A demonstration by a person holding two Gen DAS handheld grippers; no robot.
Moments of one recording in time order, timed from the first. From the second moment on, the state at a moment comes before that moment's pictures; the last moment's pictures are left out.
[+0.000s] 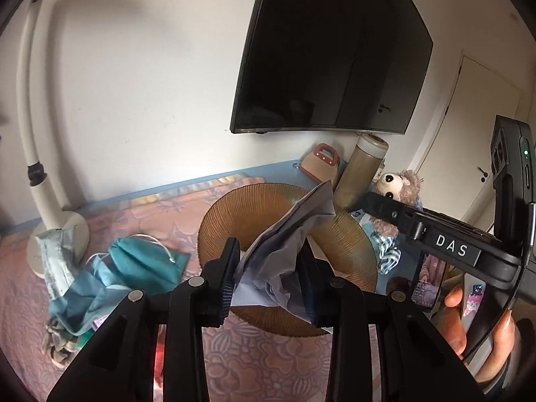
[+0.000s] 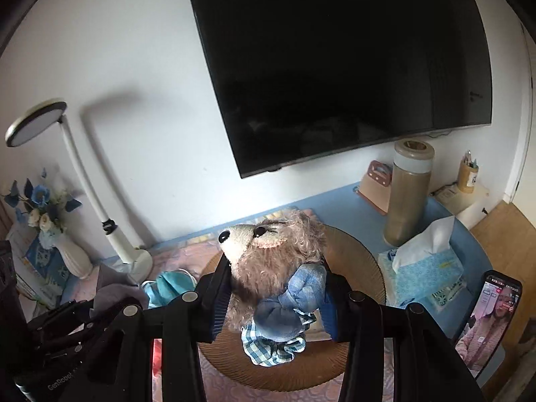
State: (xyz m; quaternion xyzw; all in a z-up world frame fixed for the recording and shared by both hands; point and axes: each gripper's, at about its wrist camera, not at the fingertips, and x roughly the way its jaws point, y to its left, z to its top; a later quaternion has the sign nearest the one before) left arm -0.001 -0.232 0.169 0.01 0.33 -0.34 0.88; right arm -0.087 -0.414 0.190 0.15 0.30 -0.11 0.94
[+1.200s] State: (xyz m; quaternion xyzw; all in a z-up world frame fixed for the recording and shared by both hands) left arm -0.075 0.043 0.105 -0.07 0.32 -0.08 0.94; right arm -0.099 -0.245 0.098 0.09 0.36 0.08 0.93
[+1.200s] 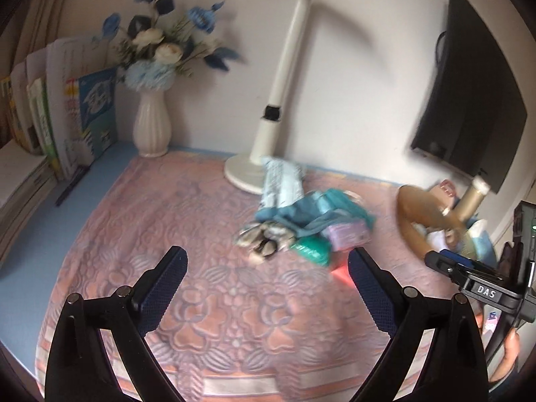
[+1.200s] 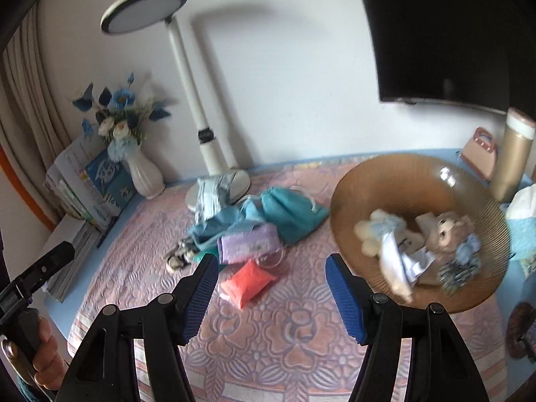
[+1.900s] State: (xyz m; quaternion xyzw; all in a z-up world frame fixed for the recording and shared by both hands) left arm 0.008 0.033 0.040 -0.03 0.48 -0.15 0.87; right arm -0.050 -0.217 0.015 0.14 0.52 0.11 0.83
